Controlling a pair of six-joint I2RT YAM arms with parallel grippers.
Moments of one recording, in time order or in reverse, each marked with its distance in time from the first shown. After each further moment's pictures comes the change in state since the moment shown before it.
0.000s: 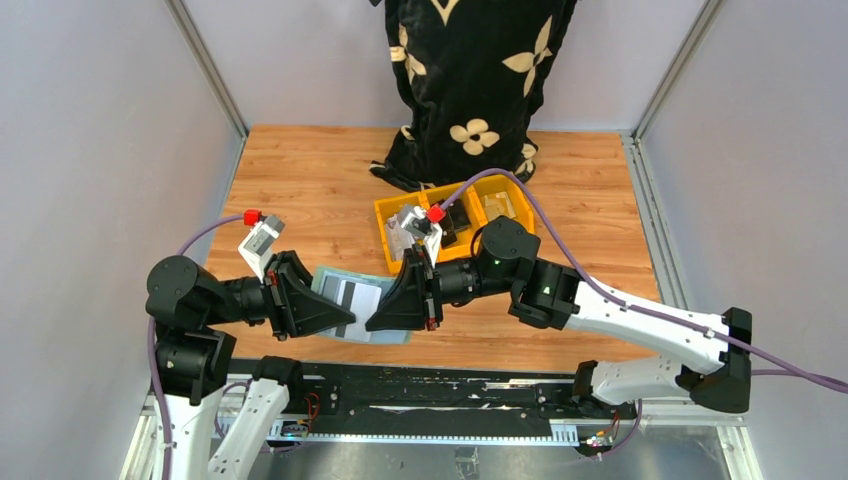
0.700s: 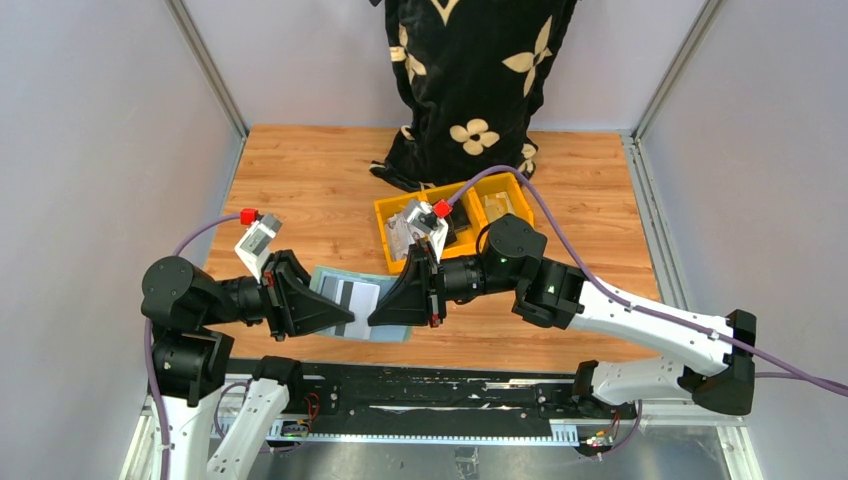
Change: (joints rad) left arm 0.000 0.011 0.024 0.002 0.008 -0.003; right arm -0.012 -0.019 -0.003 0.007 0.013 0.019
